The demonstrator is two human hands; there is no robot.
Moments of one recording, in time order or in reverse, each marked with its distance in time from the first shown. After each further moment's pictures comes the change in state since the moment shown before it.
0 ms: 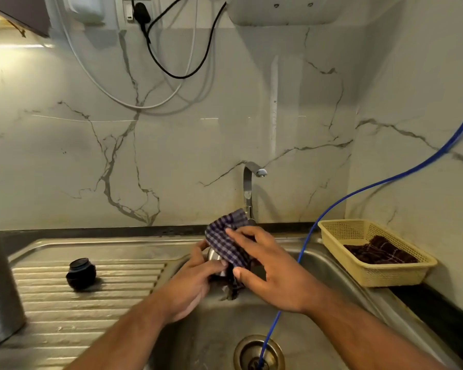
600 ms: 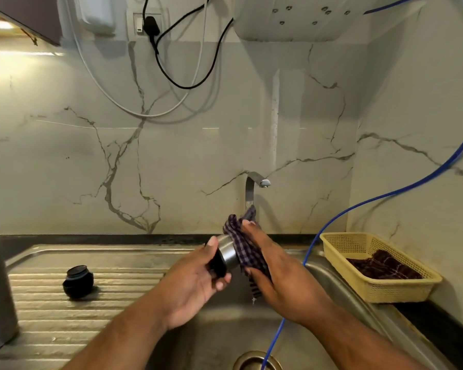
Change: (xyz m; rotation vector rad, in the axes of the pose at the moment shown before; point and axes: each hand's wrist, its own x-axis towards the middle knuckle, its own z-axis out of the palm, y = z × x) left_hand -0.005 0.029 0.005 -0.151 -0.074 -0.003; right_hand 0.000 0.006 -0.001 -0.137 0.193 -0.107
